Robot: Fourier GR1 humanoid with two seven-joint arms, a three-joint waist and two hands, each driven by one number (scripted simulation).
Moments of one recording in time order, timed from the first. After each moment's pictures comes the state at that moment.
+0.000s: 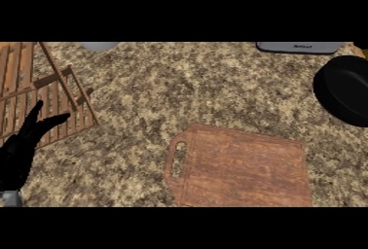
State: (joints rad) left arm 0.04 0.35 0.11 -1.62 -0.05 0.04 0.12; right arm -1.04 -0.69 -0.18 -0.47 0.79 -0.22 -0.01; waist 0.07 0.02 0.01
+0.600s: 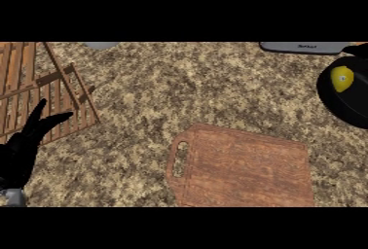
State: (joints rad) left arm 0.02 0.33 0.10 -1.63 -0.07 0.05 0.15; right arm -1.10 -0.69 -0.32 -0.26 0.68 -0.21 -0.17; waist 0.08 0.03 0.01
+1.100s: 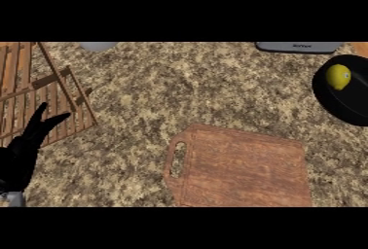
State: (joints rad) left arm 0.04 0.32 0.10 -1.62 -0.07 0.04 0.13; right arm -1.14 -0.69 -0.54 -0.26 0.45 -0.24 -0.35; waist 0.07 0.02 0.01
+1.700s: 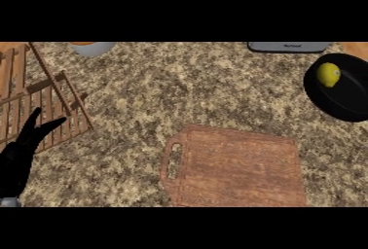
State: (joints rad) left arm 0.08 0.32 0.13 -1.63 -0.07 0.04 0.12; right arm -1.05 -0.81 -0.66 -0.22 0.30 0.04 -0.43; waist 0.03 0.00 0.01
